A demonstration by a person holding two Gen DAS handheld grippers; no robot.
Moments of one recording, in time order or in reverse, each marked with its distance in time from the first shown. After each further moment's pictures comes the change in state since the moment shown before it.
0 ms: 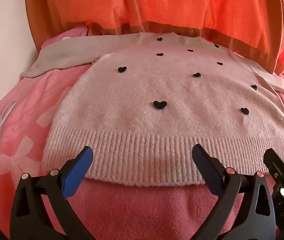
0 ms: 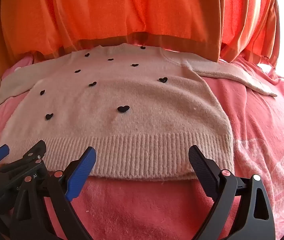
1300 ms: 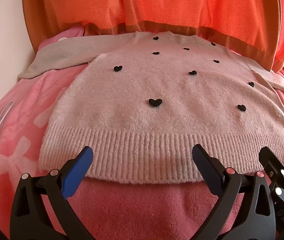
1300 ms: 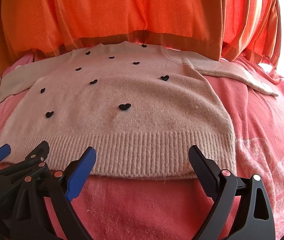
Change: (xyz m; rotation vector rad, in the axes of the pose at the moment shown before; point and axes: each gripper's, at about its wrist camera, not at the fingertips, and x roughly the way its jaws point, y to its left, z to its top) left arm -0.001 -0.008 -0.003 0.004 0.000 -0.009; right arm 0.002 0.002 0.001 -0.004 0.010 0.007
